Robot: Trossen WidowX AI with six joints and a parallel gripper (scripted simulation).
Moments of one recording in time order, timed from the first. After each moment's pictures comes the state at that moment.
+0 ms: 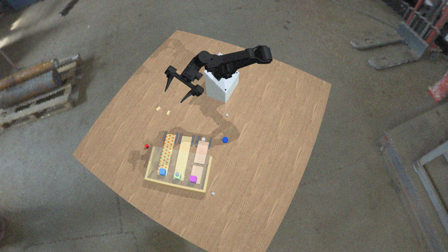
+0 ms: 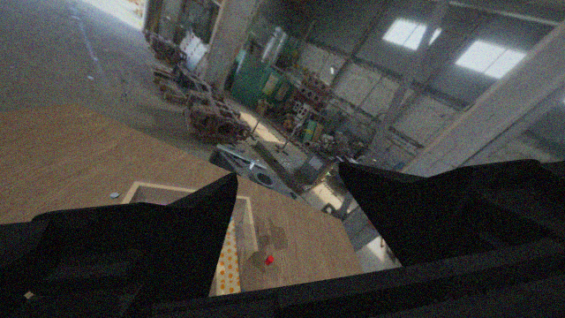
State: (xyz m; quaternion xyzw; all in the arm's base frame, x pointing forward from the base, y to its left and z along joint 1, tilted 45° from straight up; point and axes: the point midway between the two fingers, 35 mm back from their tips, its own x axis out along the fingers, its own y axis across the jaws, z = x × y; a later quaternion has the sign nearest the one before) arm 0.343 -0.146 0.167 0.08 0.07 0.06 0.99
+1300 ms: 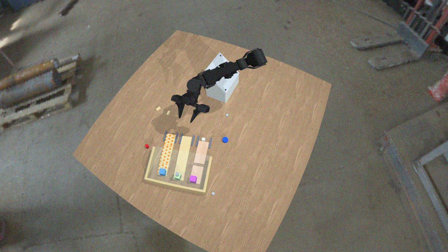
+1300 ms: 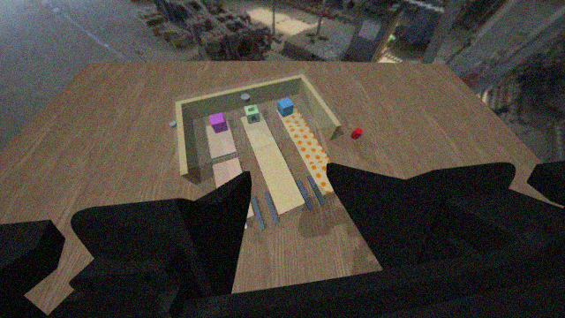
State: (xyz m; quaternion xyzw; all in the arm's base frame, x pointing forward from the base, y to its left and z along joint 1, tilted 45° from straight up) arm 0.323 -0.007 0.035 0.33 0.32 0.17 0.87
